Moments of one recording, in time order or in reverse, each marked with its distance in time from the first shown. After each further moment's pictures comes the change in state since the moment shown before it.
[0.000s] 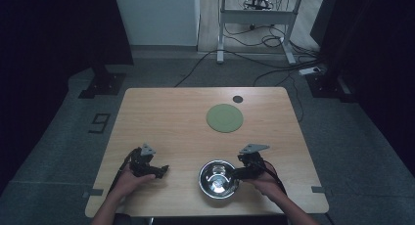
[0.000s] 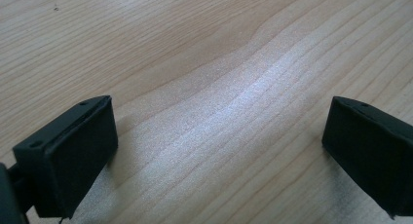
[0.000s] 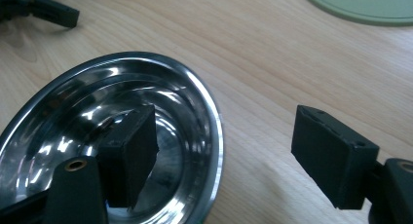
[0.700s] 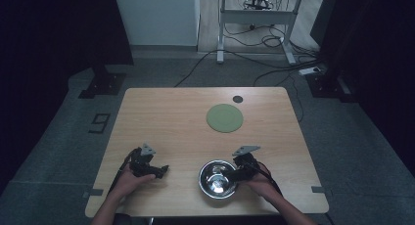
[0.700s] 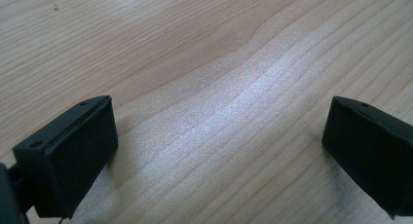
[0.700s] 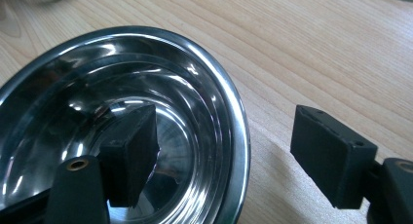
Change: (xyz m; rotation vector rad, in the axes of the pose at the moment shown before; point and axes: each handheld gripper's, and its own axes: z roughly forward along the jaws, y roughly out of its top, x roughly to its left) left arm 0.000 0.000 0.000 -0.002 0.000 0.000; right arm 0.006 -0.001 0.020 0.081 -0.007 -0.023
